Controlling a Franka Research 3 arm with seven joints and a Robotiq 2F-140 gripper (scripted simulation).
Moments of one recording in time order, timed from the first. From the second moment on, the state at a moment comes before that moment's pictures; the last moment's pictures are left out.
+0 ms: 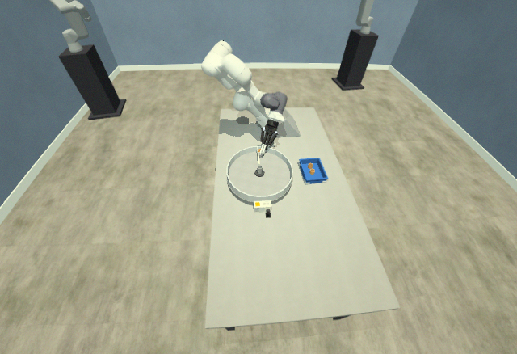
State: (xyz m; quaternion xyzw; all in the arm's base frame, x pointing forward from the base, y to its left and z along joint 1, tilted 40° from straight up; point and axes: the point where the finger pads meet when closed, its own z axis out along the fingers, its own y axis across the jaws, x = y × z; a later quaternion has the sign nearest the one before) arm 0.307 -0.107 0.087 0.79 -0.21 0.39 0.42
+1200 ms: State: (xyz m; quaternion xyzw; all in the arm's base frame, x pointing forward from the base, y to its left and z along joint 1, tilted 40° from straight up) arm 0.306 -0.110 0.085 0.79 -0.21 0.38 0.43
